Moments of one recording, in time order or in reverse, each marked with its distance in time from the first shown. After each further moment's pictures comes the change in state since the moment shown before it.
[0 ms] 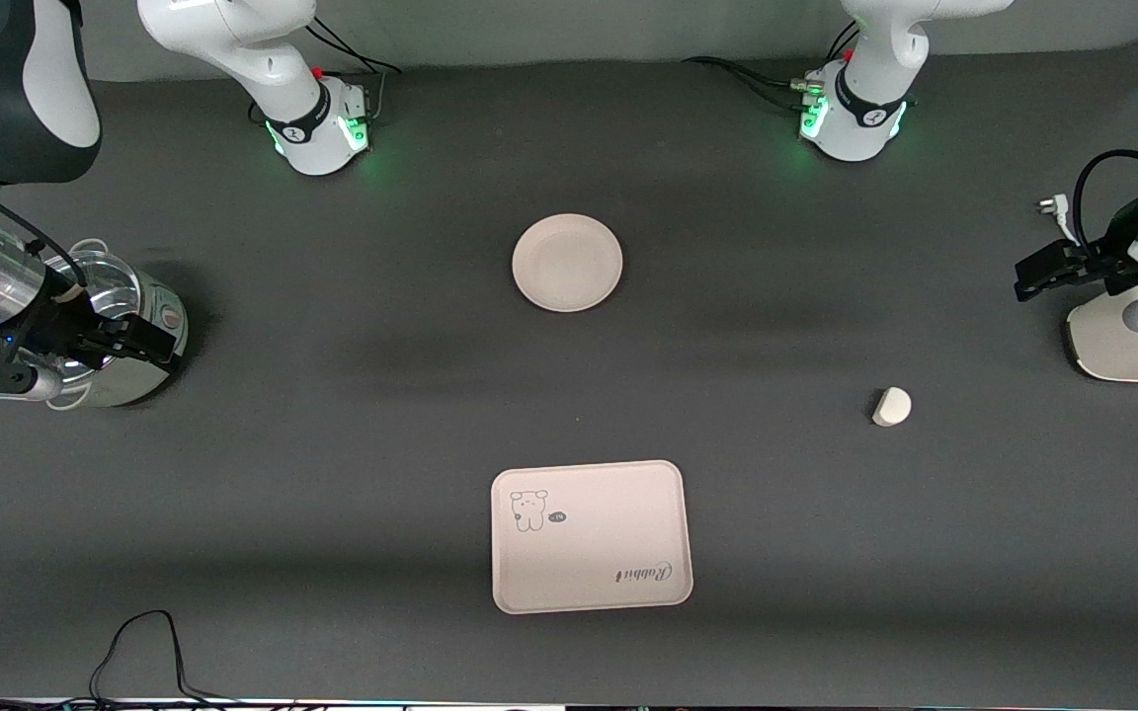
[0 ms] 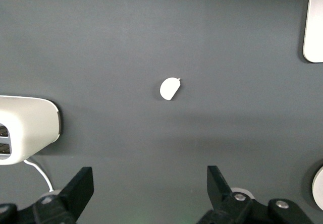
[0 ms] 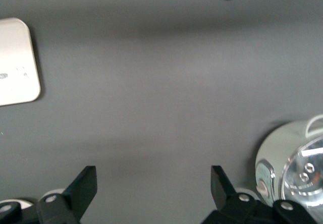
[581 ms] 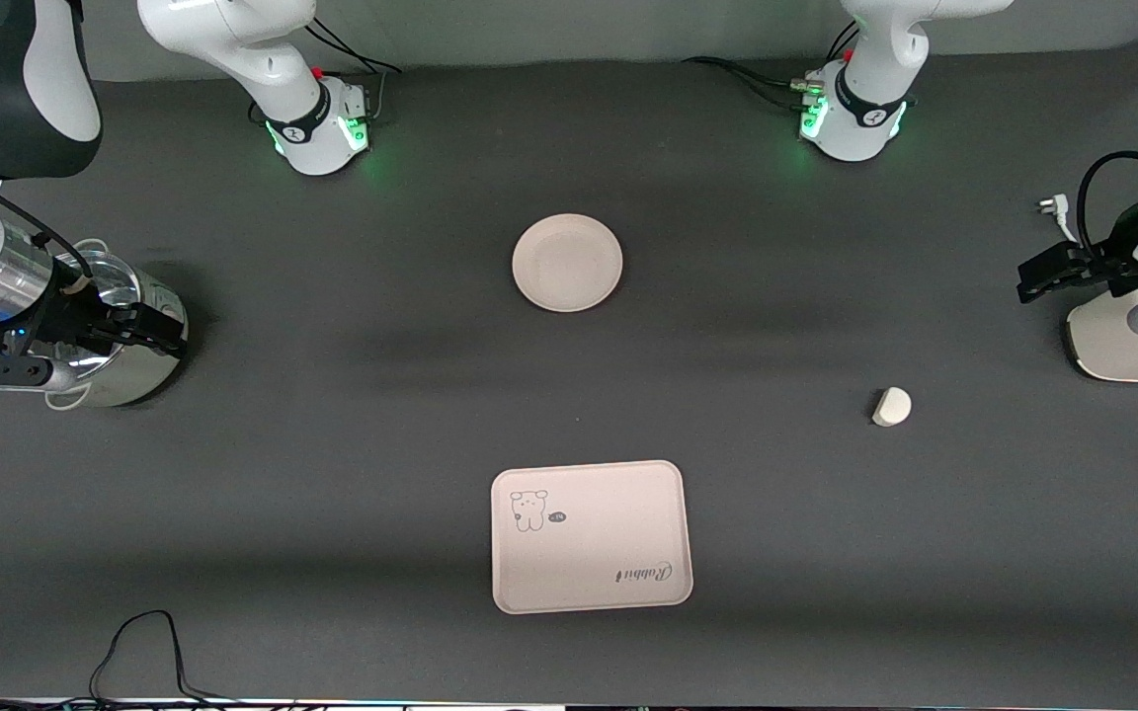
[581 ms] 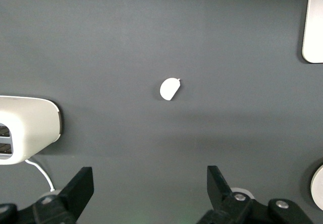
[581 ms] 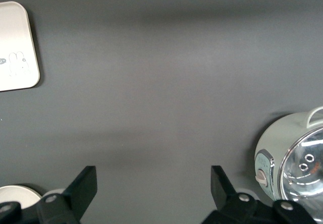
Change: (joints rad) left arm 0.000 0.026 0.000 0.040 0.000 -0.025 0.000; right arm 0.010 -0.005 0.003 0.003 0.000 -0.026 -0.009
